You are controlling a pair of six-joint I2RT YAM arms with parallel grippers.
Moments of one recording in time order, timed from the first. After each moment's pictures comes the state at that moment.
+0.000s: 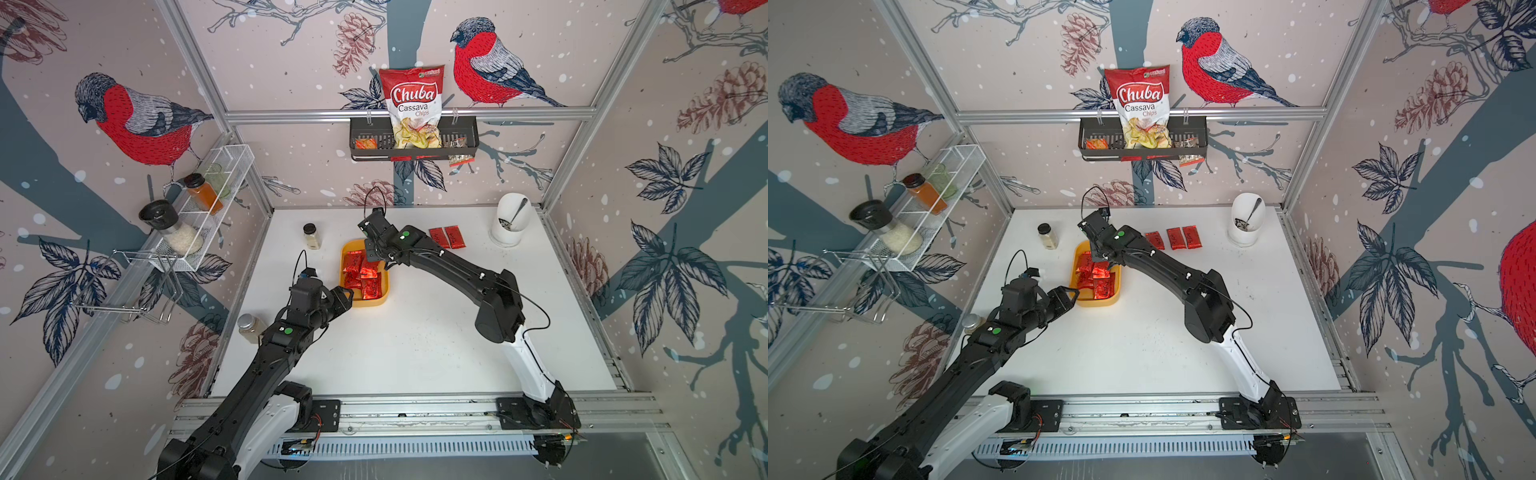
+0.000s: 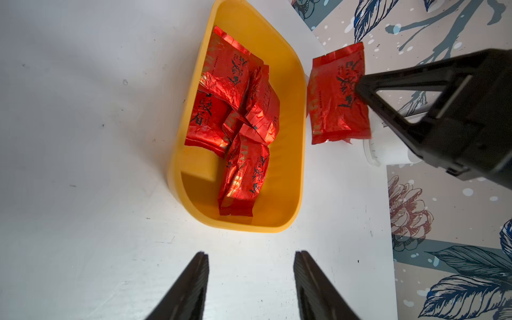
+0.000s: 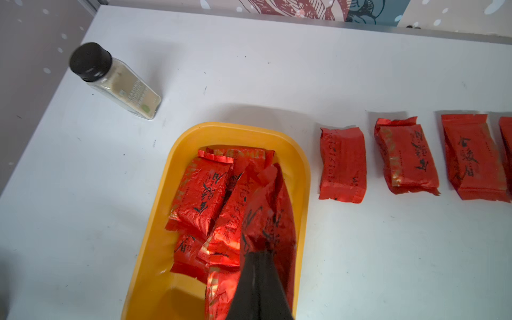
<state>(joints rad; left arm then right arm) -0.27 0.85 0.53 -0.32 0.19 -0.80 0.93 2.26 2.20 -0.82 0.29 0.52</state>
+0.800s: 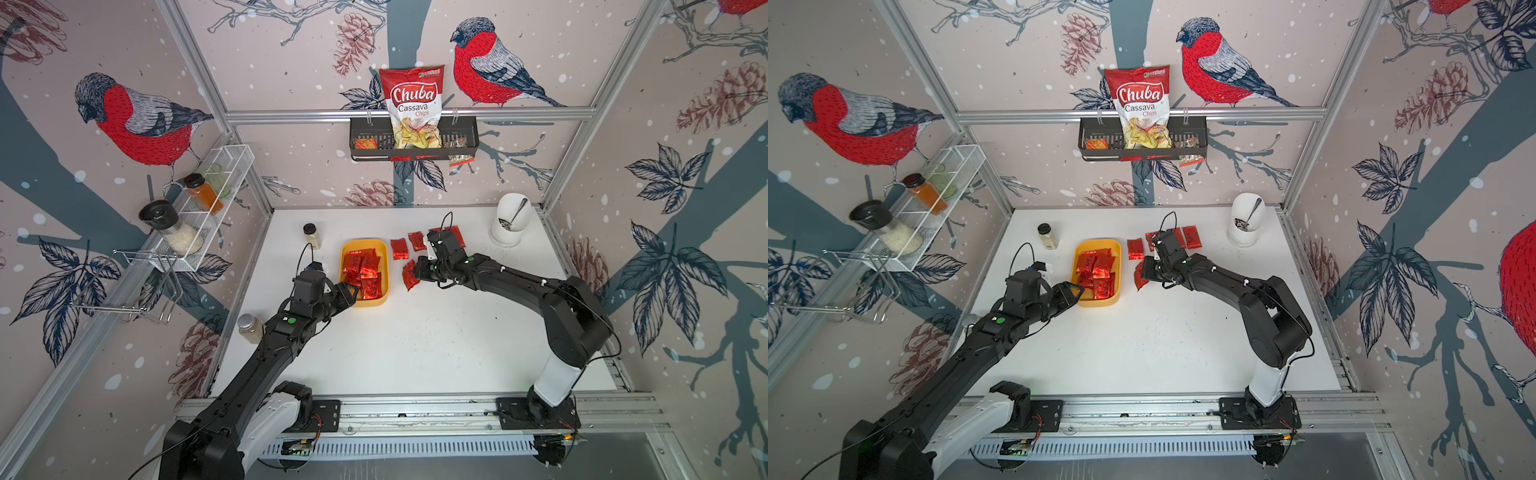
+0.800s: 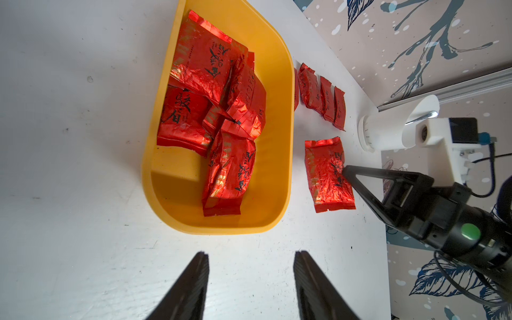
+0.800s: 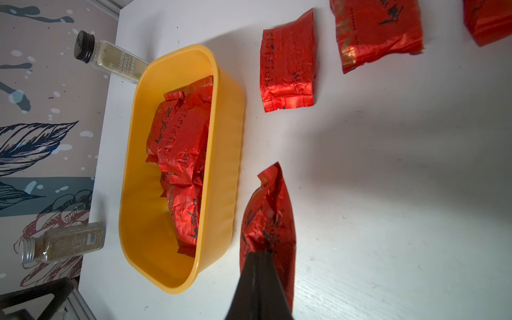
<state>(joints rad) -0.27 0.94 0.58 -0.31 0.26 -0.77 0.68 1.79 1.19 -0.20 -0.20 0.64</state>
